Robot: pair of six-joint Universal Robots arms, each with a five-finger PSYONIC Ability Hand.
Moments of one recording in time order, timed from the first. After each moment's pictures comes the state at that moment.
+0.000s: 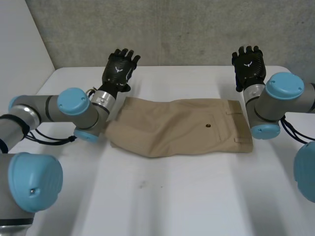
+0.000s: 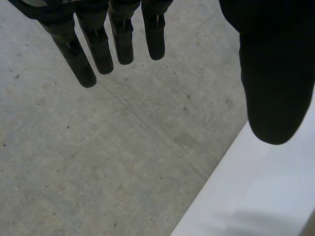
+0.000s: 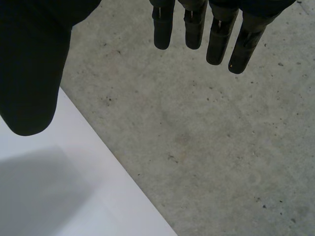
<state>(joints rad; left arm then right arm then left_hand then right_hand) 4.34 -2.77 -0.60 3.70 -1.27 3.55 1.84 -0.51 0.71 -0.39 1.55 2.58 0.33 0.33 0.32 0.33 0.16 0.21 0.22 0.21 0.23 0.05</state>
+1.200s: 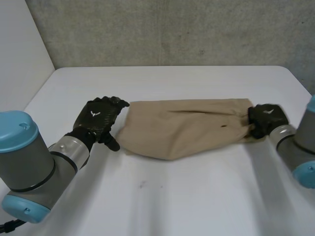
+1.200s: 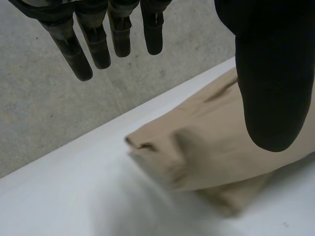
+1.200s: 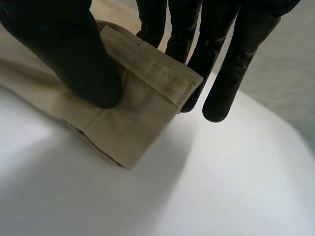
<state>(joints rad) 4.33 -1.86 -1.81 3.53 -1.38 3.29 1.71 -0.98 1.52 -0.24 1.45 2.78 0.27 0.25 0.26 0.25 0.06 0.92 1.18 1.15 1.19 0.91</state>
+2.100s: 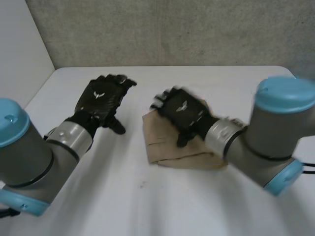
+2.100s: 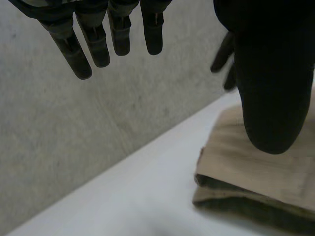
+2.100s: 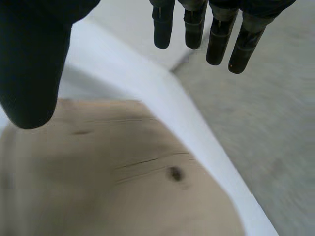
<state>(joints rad) 4.27 -1.79 -1.74 3.53 -1.39 3.30 2.10 -1.11 1.40 -0.11 1.13 2.58 0.27 0.23 0.24 0.23 0.05 0.20 0.22 0.21 0.23 0.06</state>
